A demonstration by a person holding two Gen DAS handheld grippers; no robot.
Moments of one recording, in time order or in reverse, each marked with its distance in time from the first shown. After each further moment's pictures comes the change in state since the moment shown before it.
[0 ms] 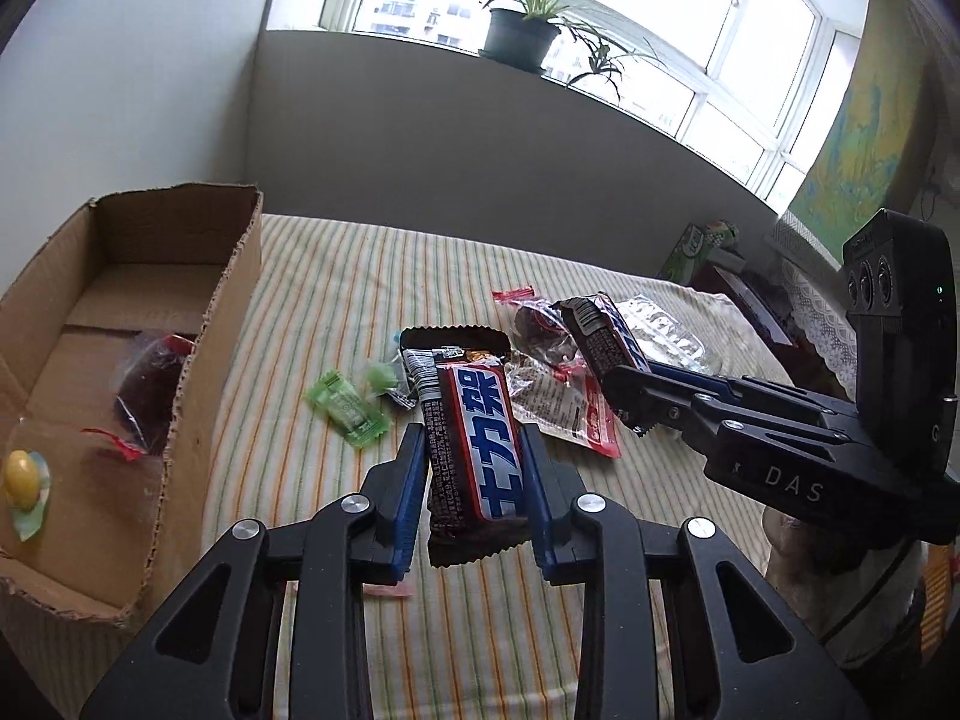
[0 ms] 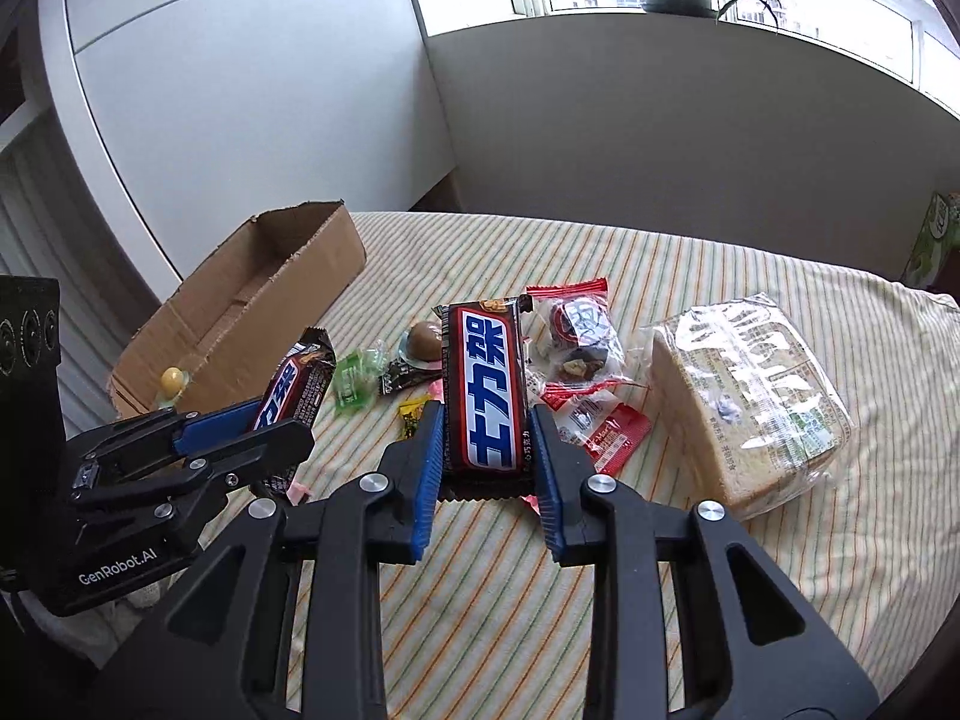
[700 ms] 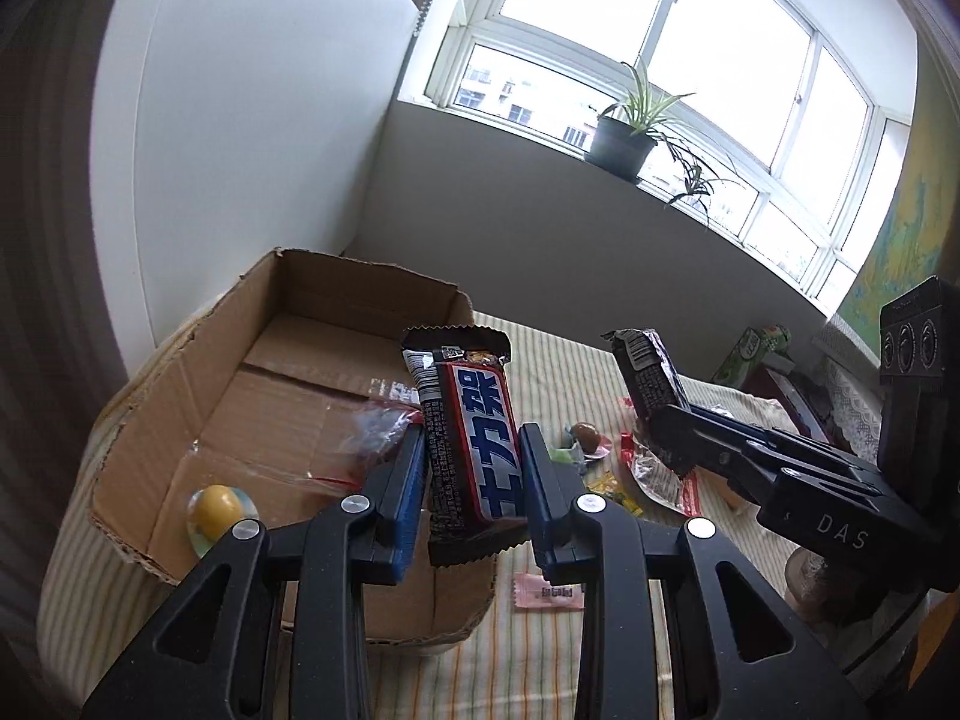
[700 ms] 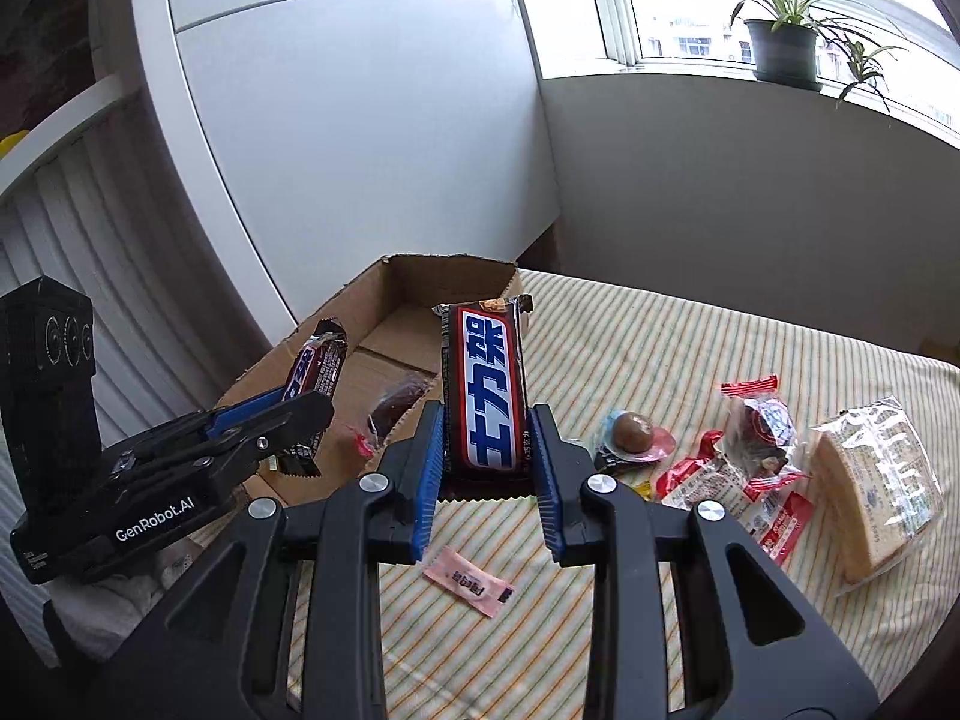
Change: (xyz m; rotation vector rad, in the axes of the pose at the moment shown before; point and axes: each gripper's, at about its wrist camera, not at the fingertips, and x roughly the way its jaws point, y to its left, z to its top) left arm -0.066 0.089 0.005 -0.138 -0.186 0.135; right arm 0.010 0.113 0.035 -0.094 -0.080 0.137
